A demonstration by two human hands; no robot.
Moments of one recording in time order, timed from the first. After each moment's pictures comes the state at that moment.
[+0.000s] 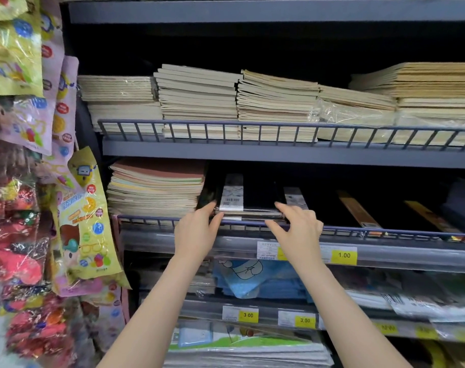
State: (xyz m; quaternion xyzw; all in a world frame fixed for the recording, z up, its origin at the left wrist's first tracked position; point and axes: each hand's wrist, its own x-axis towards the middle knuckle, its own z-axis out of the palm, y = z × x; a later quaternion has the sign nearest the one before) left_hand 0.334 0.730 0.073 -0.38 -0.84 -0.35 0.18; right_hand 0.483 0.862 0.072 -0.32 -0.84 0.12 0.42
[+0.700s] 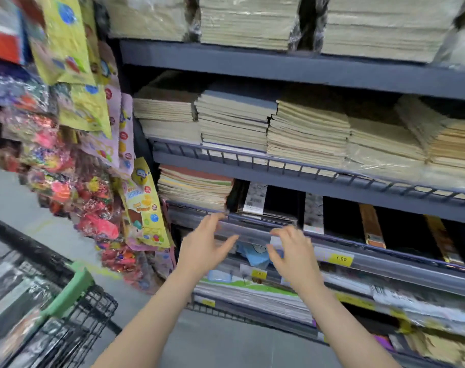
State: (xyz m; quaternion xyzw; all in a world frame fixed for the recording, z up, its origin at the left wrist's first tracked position) left_hand 0.388 0.641 0.152 -0.37 -0.88 -0.30 0.02; right_hand 0.518 0.807 0.138 -0.22 -0.95 0.16 0.17
